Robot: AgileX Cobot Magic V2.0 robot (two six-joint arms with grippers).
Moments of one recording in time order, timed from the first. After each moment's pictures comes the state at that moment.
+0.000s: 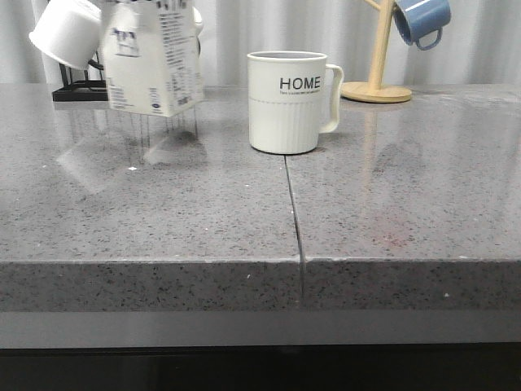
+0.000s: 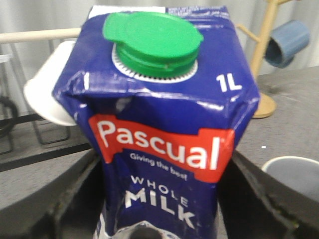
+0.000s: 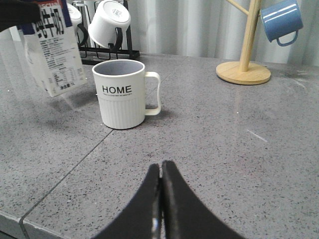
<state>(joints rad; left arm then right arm) -0.46 1.49 -0.98 -0.01 -0.31 0.00 0.35 0.27 -0.23 -0.01 0.11 0.07</state>
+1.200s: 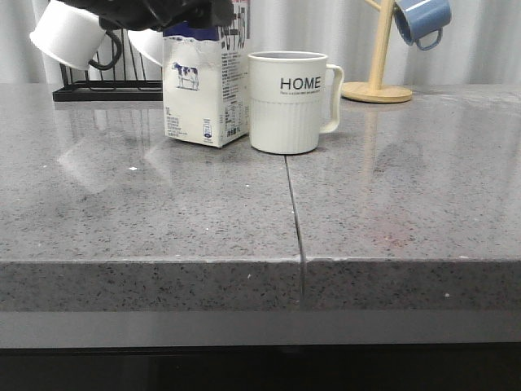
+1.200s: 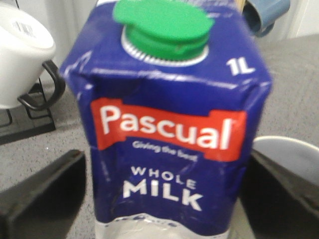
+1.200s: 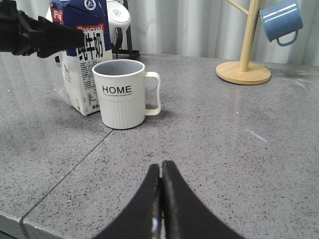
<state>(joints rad) -0.53 1.67 -1.10 -0.01 -0.28 0.00 0.35 0.27 -0.23 -0.01 0.11 0.07</state>
